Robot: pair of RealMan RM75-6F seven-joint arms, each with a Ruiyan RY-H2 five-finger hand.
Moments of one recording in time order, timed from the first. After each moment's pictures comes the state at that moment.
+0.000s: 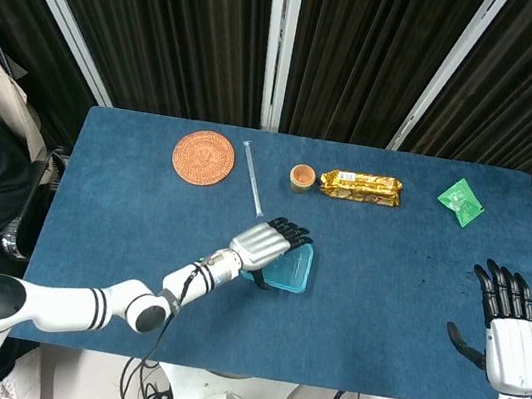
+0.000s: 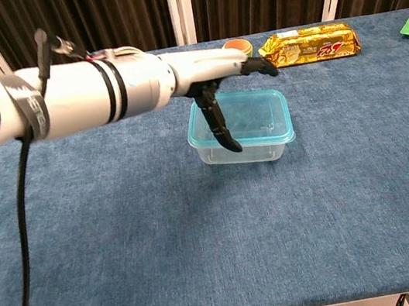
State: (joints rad) left arm -1.12 -1.73 -0.33 -1.31 0.99 0.53 0.30; right arm 0.08 -1.16 0.09 -1.68 -1.58 1.57 -0.05
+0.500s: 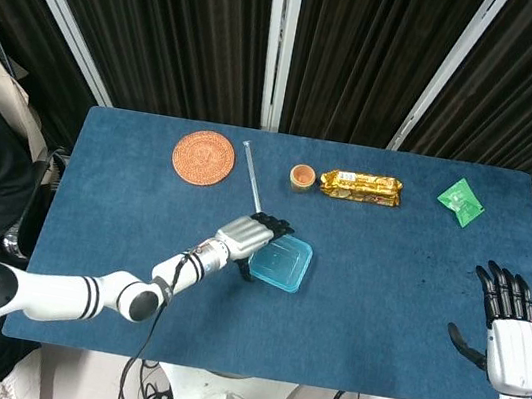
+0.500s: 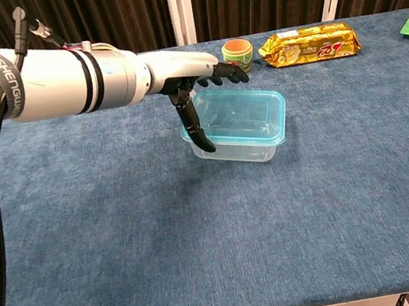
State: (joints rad) left arm -1.19 -1.65 -0.24 -1.34 0.80 0.51 0.27; right arm 0.07 -1.17 0.09 -1.67 -1.57 1.58 -0.04
